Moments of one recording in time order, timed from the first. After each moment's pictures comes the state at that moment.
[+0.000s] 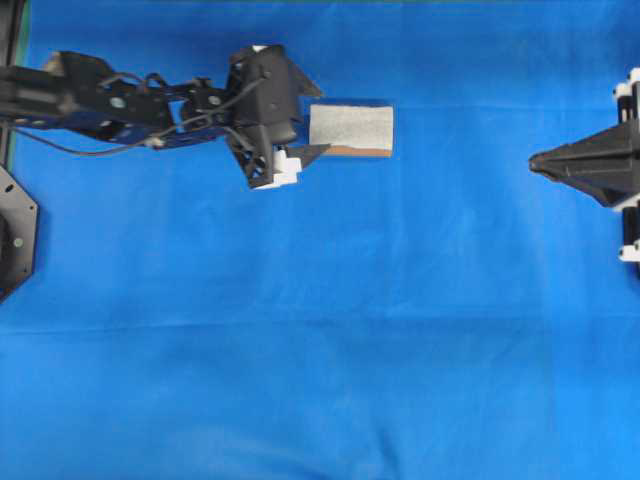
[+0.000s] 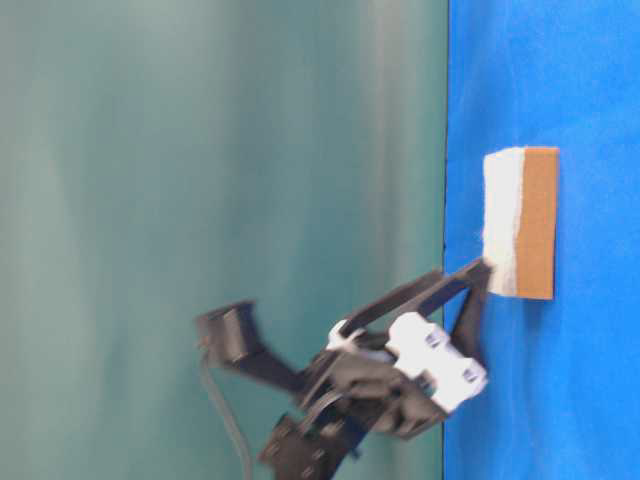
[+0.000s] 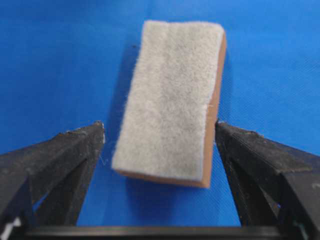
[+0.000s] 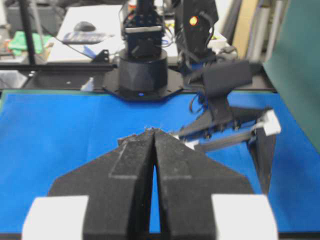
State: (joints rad) left arm 0.30 0.19 0.67 -0.03 -0.33 0.31; right arm -0.06 -0.92 1.16 0.00 -0.29 0.00
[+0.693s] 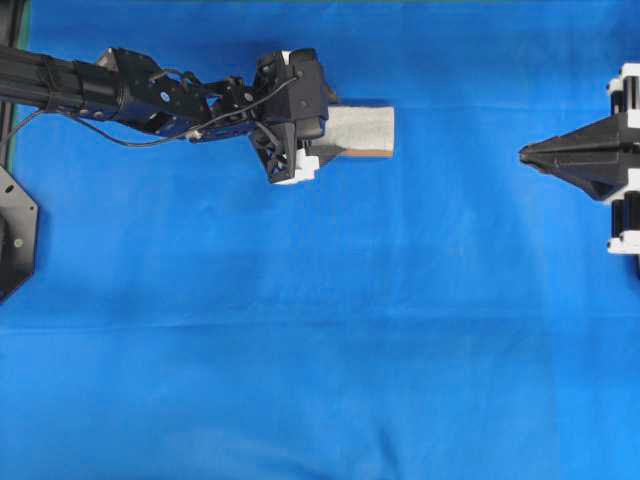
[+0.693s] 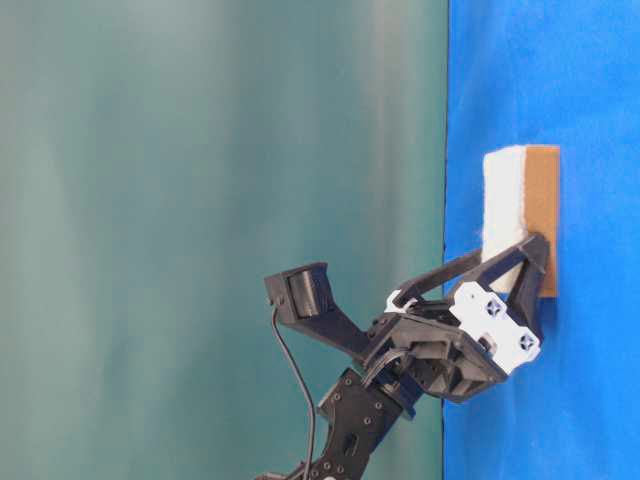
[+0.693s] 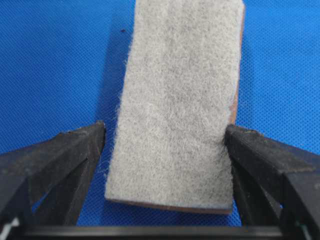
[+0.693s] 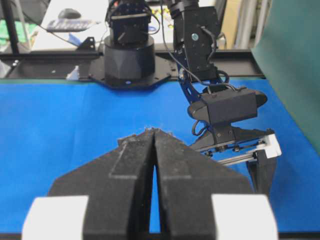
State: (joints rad) left arm 0.34 0.34 0.57 -0.03 -0.28 0.33; right arm -0.09 -0.89 1.16 0.00 -0.29 0.00
